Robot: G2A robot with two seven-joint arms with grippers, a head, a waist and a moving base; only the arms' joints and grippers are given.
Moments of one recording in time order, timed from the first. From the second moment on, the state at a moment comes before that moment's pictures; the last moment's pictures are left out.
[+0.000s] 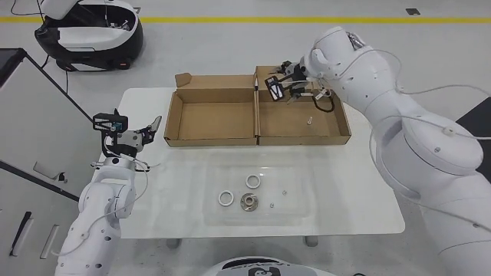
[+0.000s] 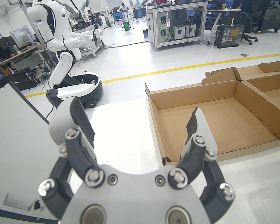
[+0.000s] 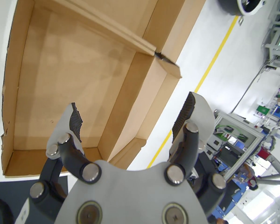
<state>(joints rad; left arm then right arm) 1.73 -1.15 -1.60 -1.80 1.33 0.00 0.00 -0.18 -1.43 0.18 -0.40 -2.07 -0.91 -0.64</state>
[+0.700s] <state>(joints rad) 1.73 -1.15 -1.60 -1.80 1.33 0.00 0.00 -0.24 -1.16 0.27 -0.87 -2.05 -0.90 -0.92</state>
